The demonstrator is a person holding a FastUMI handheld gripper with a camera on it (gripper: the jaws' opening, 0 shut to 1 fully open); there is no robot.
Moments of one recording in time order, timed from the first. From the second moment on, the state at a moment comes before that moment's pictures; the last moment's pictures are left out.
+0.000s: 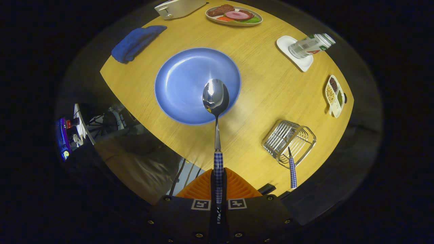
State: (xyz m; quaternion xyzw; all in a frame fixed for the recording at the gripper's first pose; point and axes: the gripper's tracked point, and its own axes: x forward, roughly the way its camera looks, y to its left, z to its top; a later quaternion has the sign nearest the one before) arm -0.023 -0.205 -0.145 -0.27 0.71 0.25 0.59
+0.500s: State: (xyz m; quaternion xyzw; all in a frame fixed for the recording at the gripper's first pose) arm -0.027 -0.292 -0.101 -0.23 0.76 0.20 0.57
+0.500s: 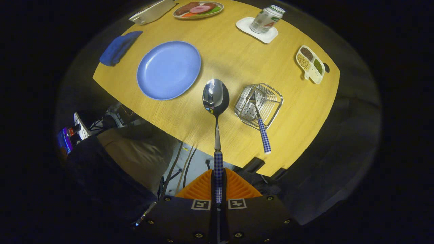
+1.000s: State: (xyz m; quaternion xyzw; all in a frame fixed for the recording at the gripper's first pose) arm -0.020 -0.326 -0.114 -0.15 0.83 0.15 0.52
